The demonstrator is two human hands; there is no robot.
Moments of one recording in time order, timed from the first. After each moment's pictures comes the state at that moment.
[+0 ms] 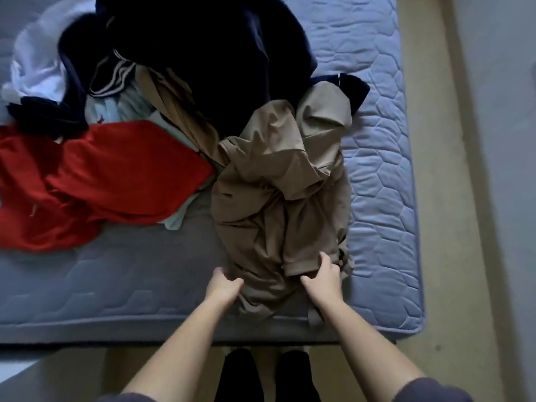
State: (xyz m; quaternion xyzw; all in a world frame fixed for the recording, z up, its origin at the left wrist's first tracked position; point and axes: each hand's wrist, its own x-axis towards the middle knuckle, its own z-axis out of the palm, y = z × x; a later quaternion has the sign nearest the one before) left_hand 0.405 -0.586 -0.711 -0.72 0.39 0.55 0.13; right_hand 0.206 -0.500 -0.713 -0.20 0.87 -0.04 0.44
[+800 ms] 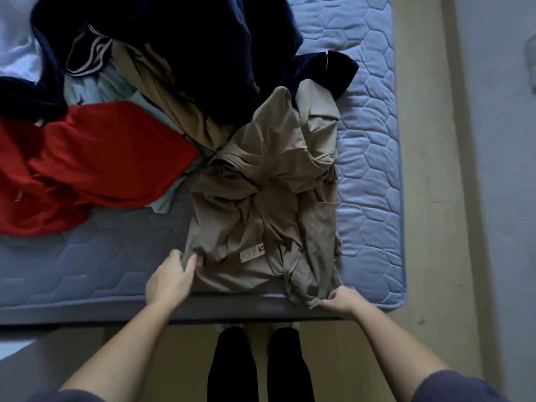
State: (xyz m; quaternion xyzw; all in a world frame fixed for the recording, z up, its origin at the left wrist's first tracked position) left_hand 0.454 -0.593 -0.655 -0.68 0.62 0.34 0.18; right_hand 0.148 -0.419 -0.702 -0.28 0.74 0.25 0.56
